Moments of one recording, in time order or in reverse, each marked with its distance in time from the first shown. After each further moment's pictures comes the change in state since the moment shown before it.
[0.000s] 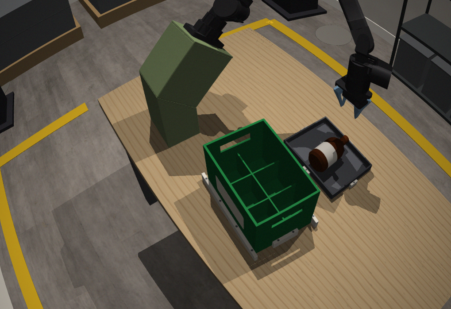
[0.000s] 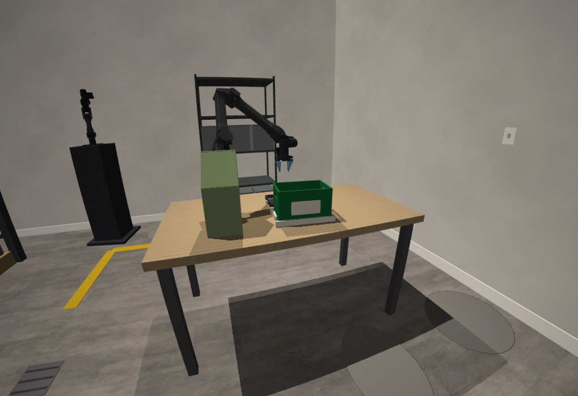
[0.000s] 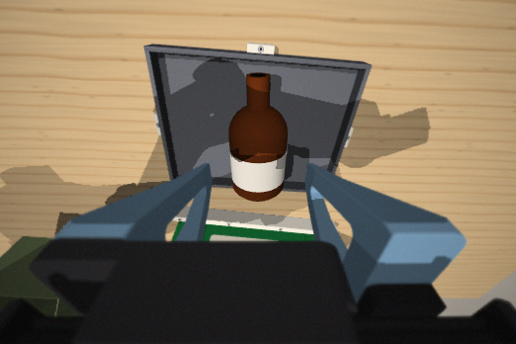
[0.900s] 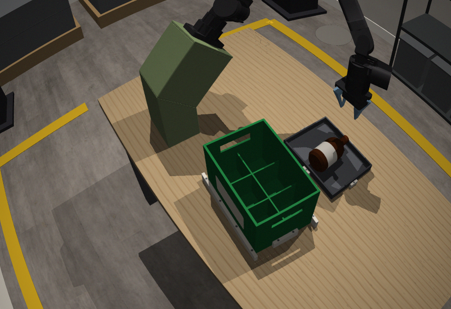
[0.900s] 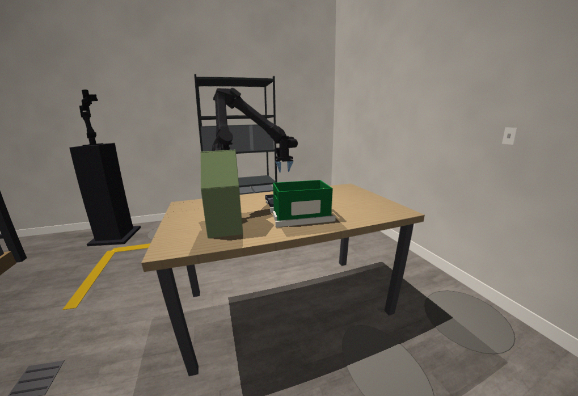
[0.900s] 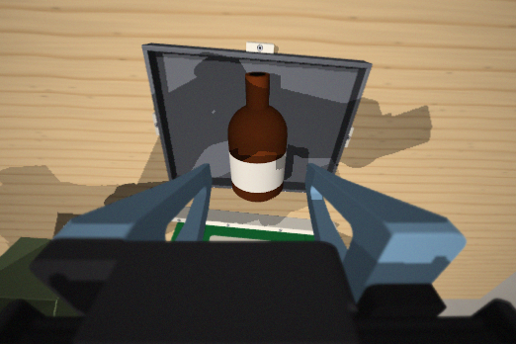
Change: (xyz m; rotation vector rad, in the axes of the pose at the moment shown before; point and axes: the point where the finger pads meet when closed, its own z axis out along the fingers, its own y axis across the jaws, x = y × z) arm 0.001 -0.001 0.003 0.000 0.000 0.001
